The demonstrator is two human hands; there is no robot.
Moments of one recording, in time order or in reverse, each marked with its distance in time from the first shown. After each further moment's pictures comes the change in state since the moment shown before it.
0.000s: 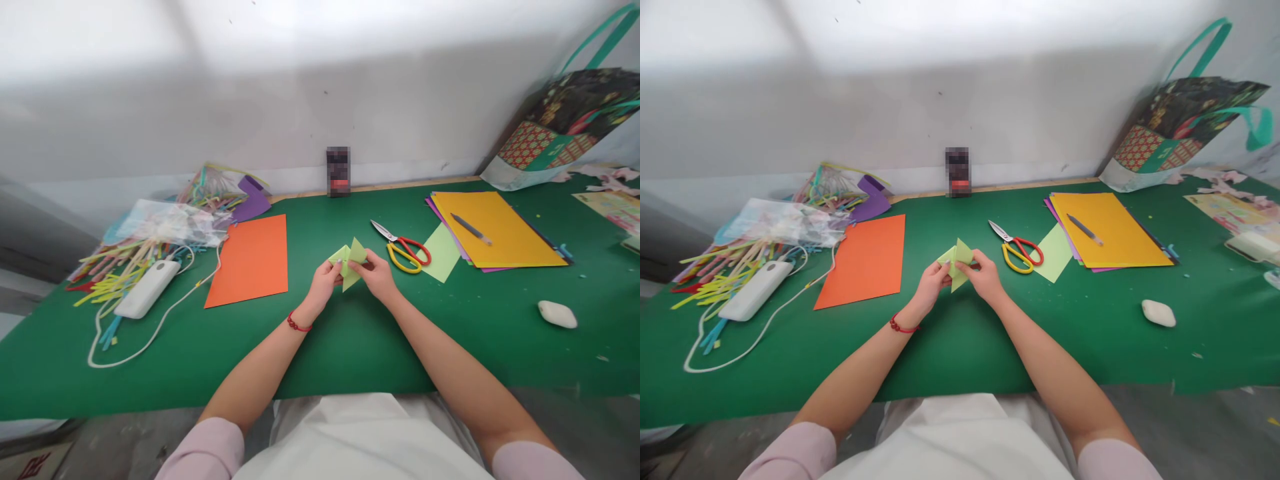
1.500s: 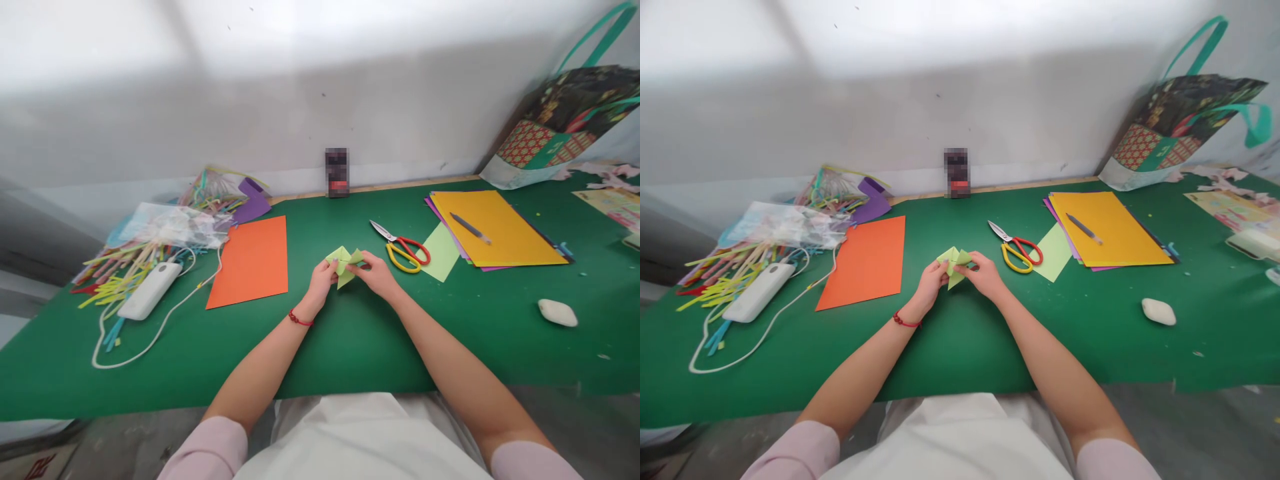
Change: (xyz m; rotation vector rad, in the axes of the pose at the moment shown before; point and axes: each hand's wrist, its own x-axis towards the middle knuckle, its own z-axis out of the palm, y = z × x) left_hand 0.011 -0.008 -0.007 -0.042 0.087 -0.035; right_hand 0.006 -0.001 -0.007 -0.118 -0.100 -0.021
